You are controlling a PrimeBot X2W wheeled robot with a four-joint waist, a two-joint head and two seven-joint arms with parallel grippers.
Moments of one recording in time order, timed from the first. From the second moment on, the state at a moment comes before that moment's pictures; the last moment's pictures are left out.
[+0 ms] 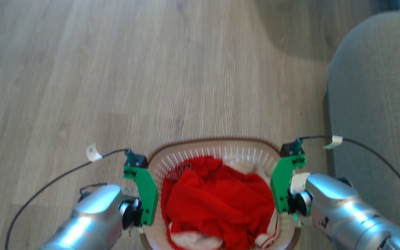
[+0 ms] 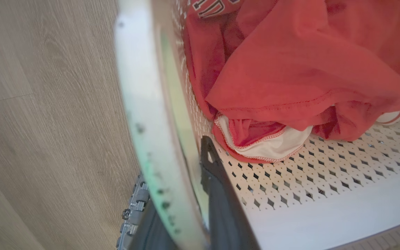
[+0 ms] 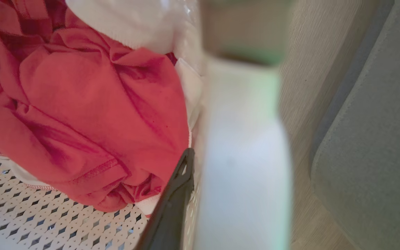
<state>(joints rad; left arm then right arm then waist) -0.68 0.09 -1.28 1.15 -1.19 -0.12 0.45 -0.75 -0.07 1.21 1.22 1.16 0.11 0.38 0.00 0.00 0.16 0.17</state>
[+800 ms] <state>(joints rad) -0.87 0.05 -1.28 1.18 -1.07 -0.12 0.13 -0.94 -0.08 1.17 1.31 1.13 0.12 0.13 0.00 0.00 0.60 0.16</state>
